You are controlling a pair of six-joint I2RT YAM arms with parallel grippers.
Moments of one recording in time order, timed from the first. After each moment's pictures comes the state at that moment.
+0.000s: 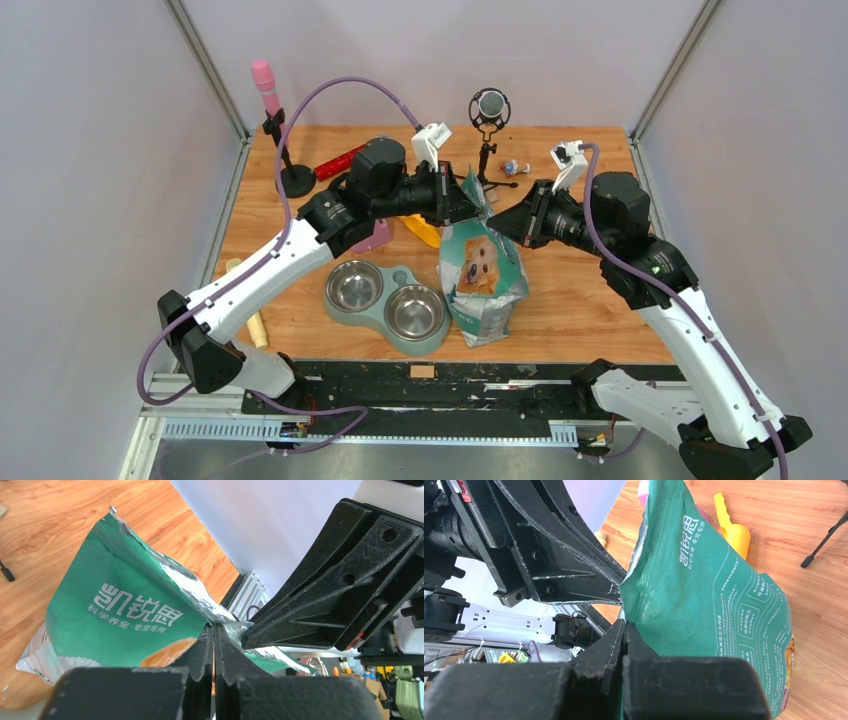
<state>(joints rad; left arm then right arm) -0.81 1.42 1.48 -0.33 0.38 -0.64 0.51 0.95 1.26 -0.58 -0.38 0.57</state>
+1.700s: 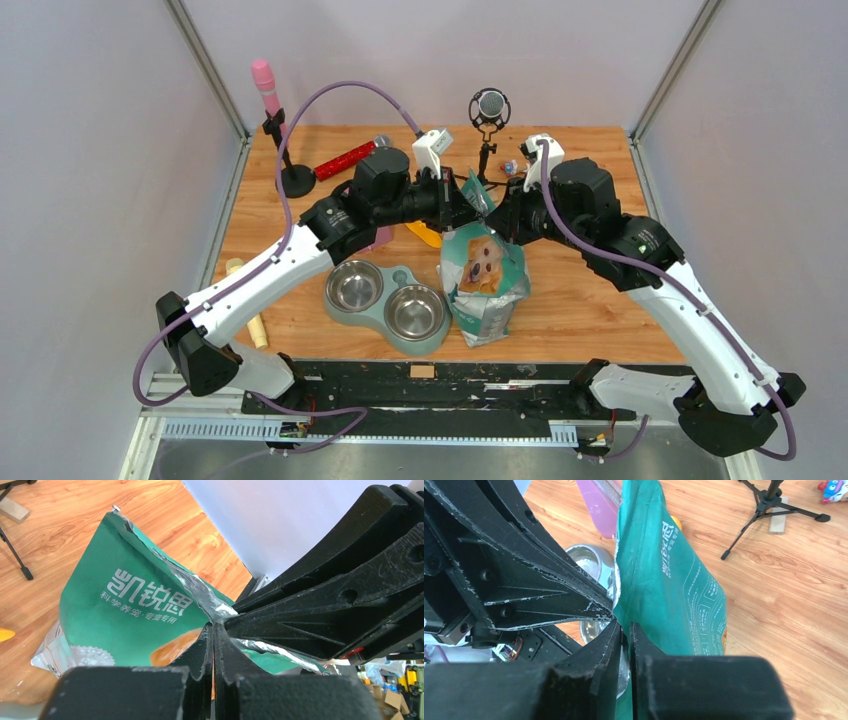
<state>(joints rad) -0.86 1.40 1.45 -0.31 0.30 -0.62 0.69 1.11 1.48 -0.83 -0.02 0.34</state>
